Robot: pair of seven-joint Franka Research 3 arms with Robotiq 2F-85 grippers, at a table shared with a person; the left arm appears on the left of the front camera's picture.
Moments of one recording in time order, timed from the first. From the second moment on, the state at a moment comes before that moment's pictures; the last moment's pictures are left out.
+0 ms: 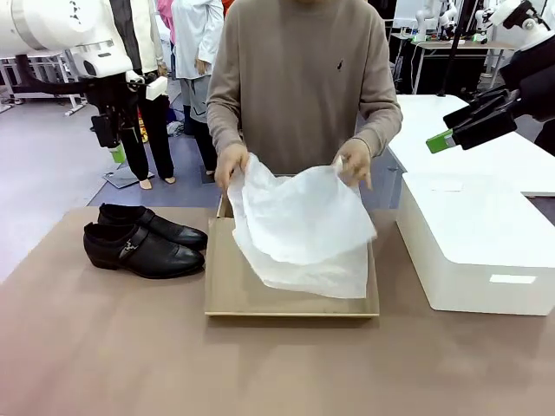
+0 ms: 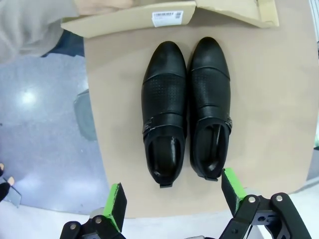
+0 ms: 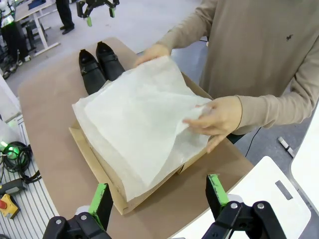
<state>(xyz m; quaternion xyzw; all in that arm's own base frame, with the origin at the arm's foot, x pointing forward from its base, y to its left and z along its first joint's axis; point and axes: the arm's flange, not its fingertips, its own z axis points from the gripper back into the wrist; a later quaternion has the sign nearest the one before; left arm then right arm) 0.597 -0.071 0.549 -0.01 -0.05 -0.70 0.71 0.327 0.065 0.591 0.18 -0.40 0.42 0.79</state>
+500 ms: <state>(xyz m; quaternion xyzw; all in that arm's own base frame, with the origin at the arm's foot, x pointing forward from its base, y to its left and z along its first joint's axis) 0.598 -0.071 0.550 -0.01 -0.05 -0.70 0.71 0.327 0.065 0.591 0.18 -0.40 0.42 0.79</state>
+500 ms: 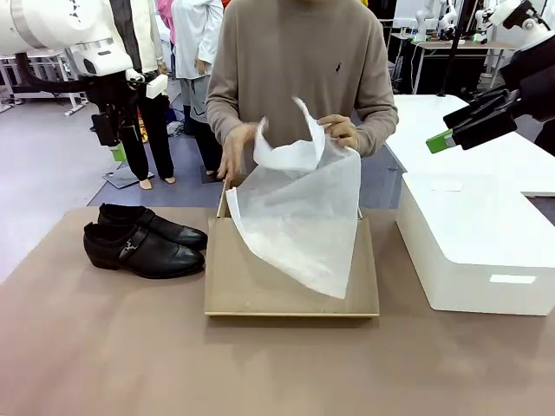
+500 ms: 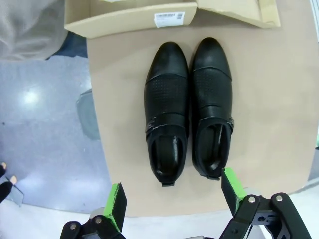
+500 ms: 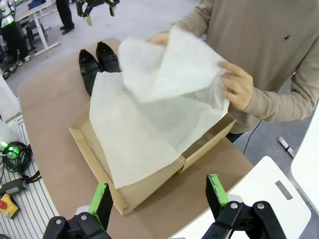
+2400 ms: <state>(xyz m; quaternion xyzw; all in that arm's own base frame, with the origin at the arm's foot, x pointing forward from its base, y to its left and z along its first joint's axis) 0.649 -0.050 0.449 0.02 -0.03 -0.72 0.70 0.327 0.065 0.591 0.18 -0.40 0.42 0.79</state>
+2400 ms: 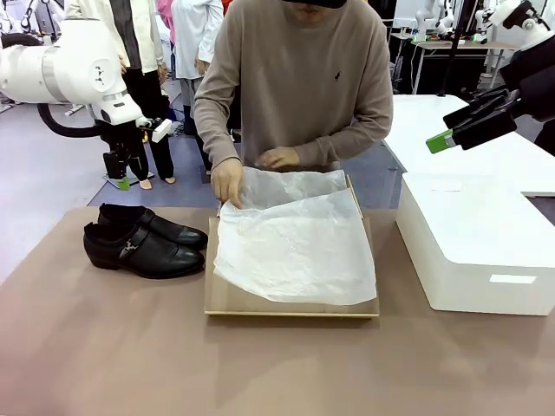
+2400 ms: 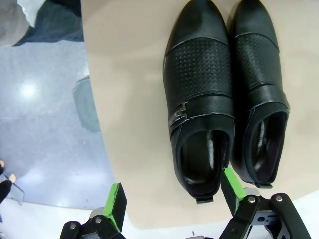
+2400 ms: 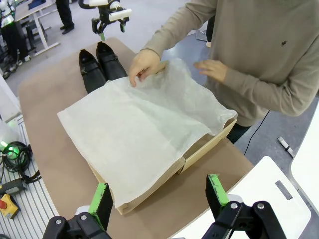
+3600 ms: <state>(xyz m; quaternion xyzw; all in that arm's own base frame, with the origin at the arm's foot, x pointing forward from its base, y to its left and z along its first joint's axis) 0.663 -0.034 0.396 -0.03 0.02 -0.67 0.75 0.327 0.065 0.591 0.18 -0.40 0.42 0.79</state>
